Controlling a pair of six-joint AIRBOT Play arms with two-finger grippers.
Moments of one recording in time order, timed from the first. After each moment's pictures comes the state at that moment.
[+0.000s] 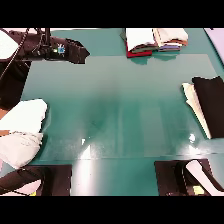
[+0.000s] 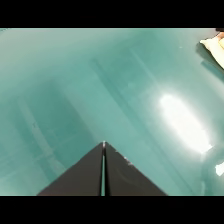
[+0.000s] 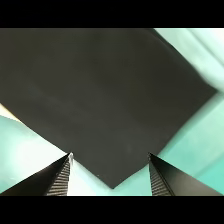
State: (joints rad) left arm -0.43 -1.22 1.59 1.19 -0.96 -1.43; right arm -1.01 -0.91 1.02 -1.43 1.26 1.43
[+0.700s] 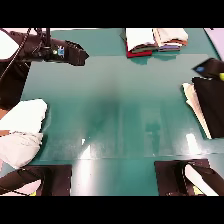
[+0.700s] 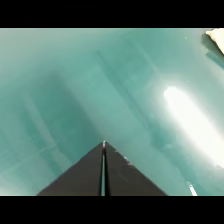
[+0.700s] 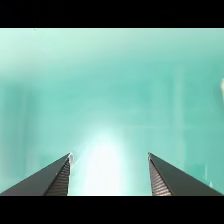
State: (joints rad) left arm -0.43 -1.22 1.59 1.21 -1.00 -1.43; right arm -0.25 -0.89 1.21 -1.08 1.19 1.43
